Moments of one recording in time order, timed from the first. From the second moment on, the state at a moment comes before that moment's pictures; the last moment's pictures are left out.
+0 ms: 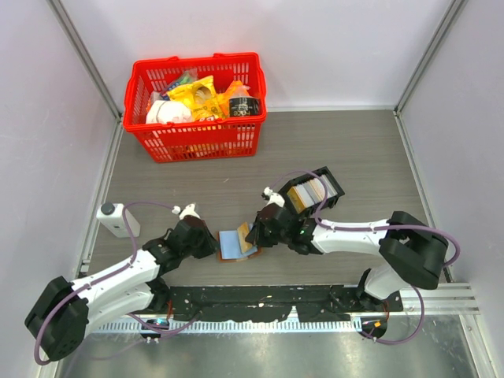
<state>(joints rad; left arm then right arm) -0.71 0.90 0.28 -0.18 -0.07 -0.97 1.05 1.51 0.72 0.06 0.07 0.96</state>
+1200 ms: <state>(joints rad) -0.71 0.95 0.28 -0.16 -0.08 -0.97 1.00 1.57 0.46 0.53 -0.06 1.18</state>
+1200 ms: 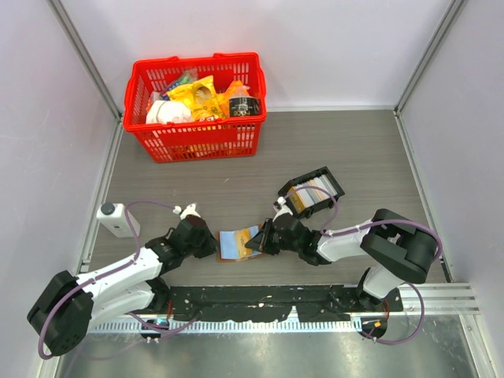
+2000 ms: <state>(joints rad) -0.71 0.93 0.26 -0.15 -0.09 -0.98 1.04 1.65 0.51 0.56 0.00 1.20</state>
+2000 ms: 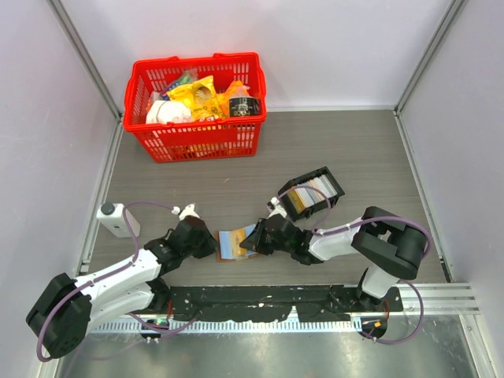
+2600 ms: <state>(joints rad) -0.71 0.91 0.26 -0.15 -0.08 -0.97 1.05 1.58 0.66 0.19 0.12 1.02</state>
